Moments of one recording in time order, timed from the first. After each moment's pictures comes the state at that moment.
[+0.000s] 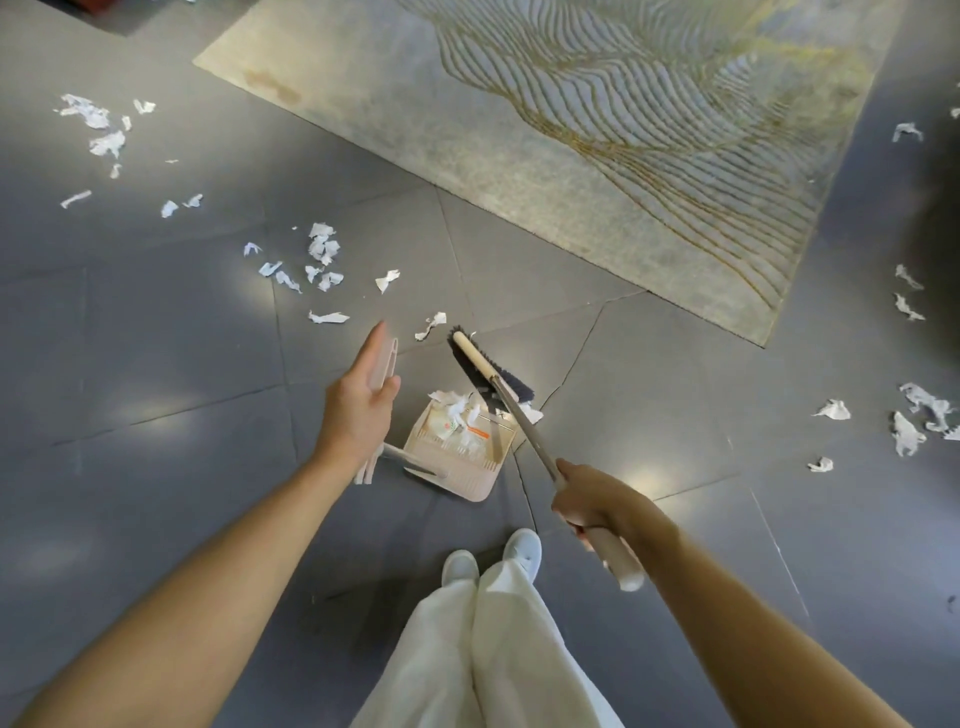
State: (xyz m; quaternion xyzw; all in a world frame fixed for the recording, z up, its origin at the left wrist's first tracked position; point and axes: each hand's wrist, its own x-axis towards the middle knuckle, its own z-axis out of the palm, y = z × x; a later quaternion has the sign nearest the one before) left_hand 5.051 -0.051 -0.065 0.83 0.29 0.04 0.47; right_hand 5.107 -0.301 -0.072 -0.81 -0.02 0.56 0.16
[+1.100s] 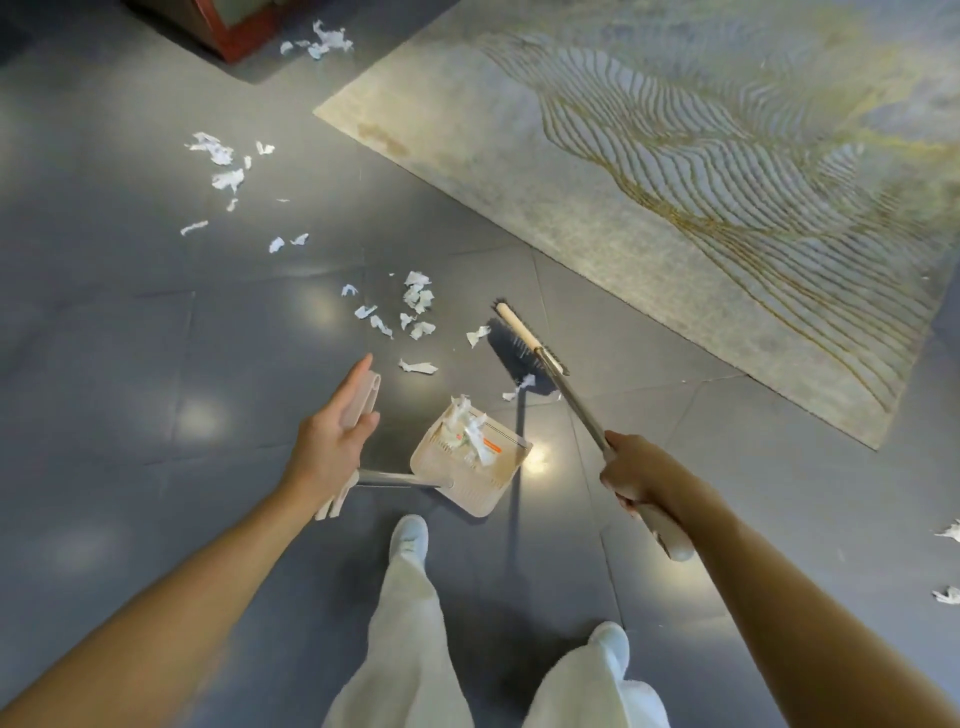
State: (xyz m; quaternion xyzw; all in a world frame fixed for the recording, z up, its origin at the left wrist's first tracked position) left_hand 5.012 0.195 -0.038 0.82 0.30 0.06 0.48; right_hand 5.174 -0.084 -0.049 -0.88 -0.04 0.45 0.18
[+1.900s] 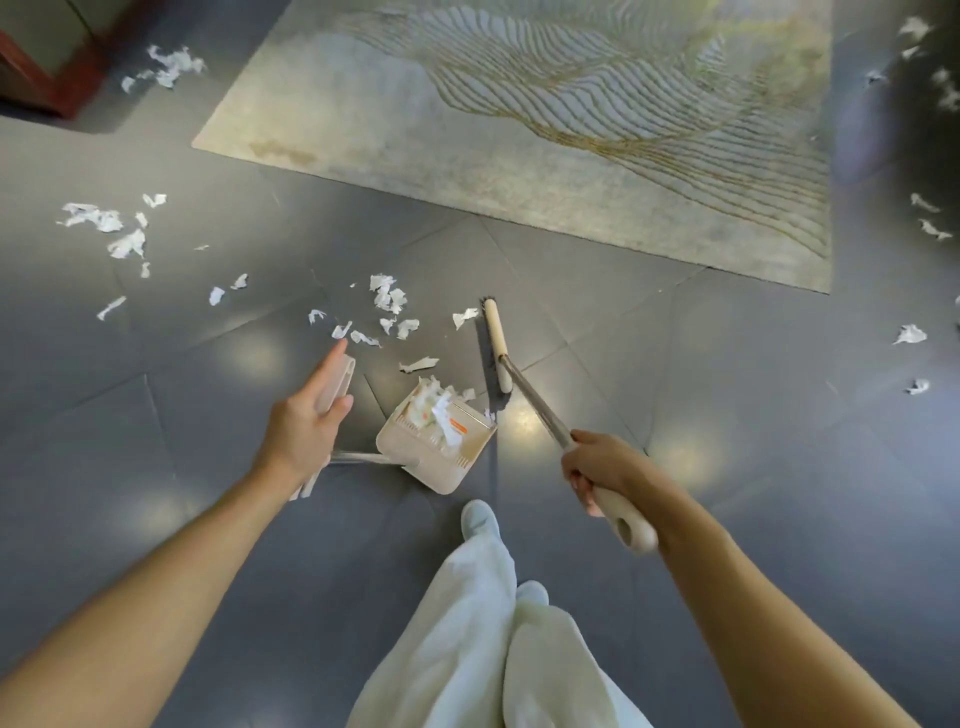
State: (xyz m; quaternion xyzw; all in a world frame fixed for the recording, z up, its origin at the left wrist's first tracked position) left_hand 4.983 0.383 -0.039 0.89 0.17 -0.02 0.42; right_hand 5.022 0.070 -0.055 -0.71 0.26 0.48 0.46
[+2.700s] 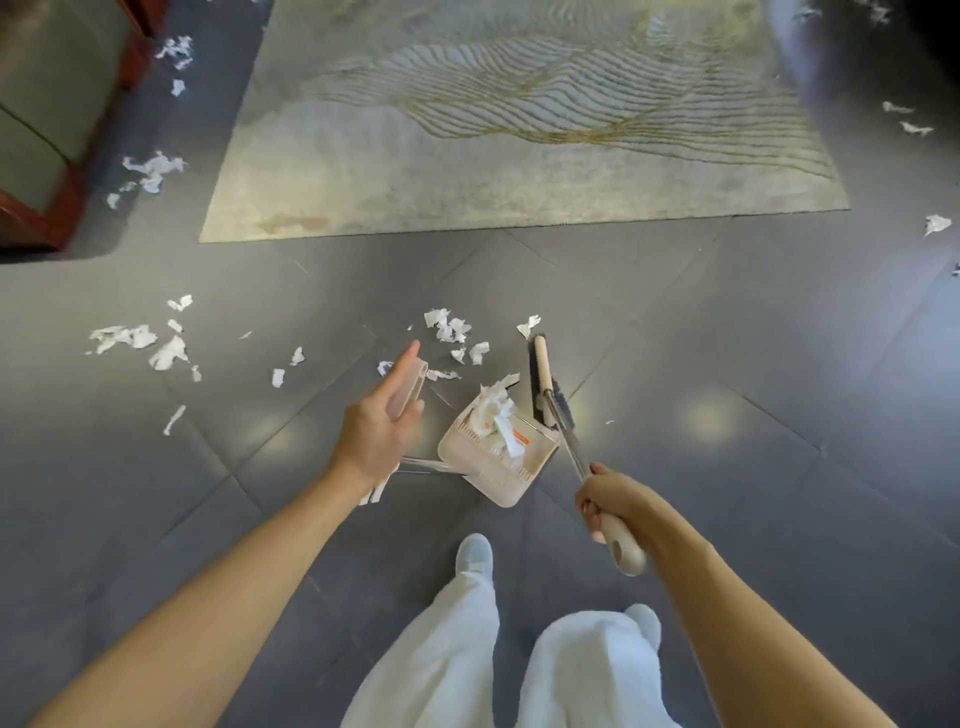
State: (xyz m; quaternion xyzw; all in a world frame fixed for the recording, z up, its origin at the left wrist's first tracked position) left_hand 5.026 0.647 -0.023 0.89 -0.02 -0.09 0.44; right_hand 4.955 0.386 -0.092 -0.62 0.38 0.42 0.55
